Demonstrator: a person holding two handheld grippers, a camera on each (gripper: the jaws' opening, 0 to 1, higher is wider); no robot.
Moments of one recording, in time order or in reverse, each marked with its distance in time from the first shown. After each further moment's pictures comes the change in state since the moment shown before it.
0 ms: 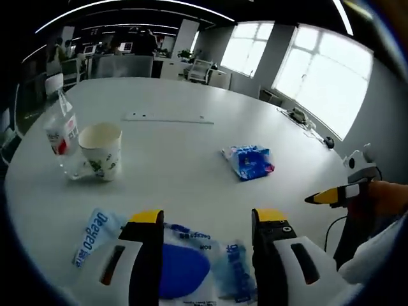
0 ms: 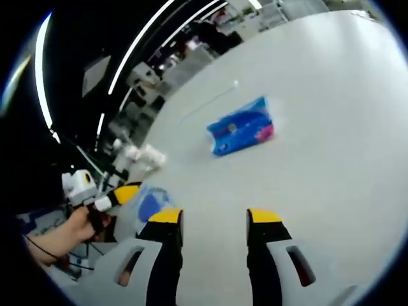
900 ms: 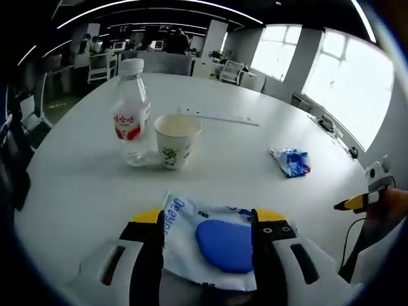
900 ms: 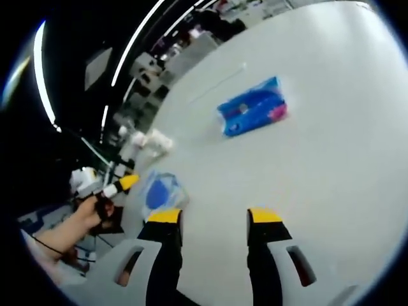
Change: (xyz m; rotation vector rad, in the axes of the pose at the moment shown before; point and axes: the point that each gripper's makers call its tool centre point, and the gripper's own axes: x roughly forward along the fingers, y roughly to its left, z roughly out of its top) left arm -0.043 0.086 -0.014 -0.070 0.009 0.185; right arm 0.004 0.015 -0.031 0.034 0.103 0.050
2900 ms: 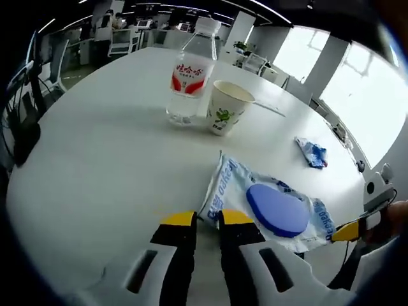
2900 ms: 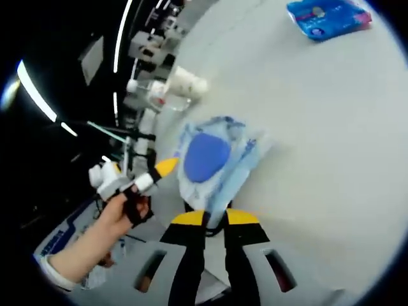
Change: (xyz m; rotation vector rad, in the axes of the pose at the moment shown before) left arm -0.015 0.049 -0.047 -0.165 0.068 0.038; right arm 0.101 0.110 -0.074 0.120 0.239 0.137
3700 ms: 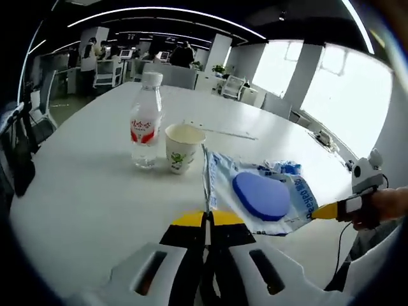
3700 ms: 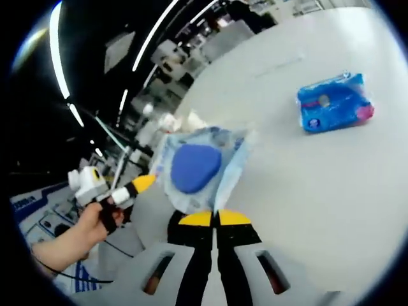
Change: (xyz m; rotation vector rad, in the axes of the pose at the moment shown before) left arm -0.018 -0.068 0.045 0.116 -0.189 -0.080; right arm -0.052 -0.011 0.076 -0.285 -0.211 -0.071
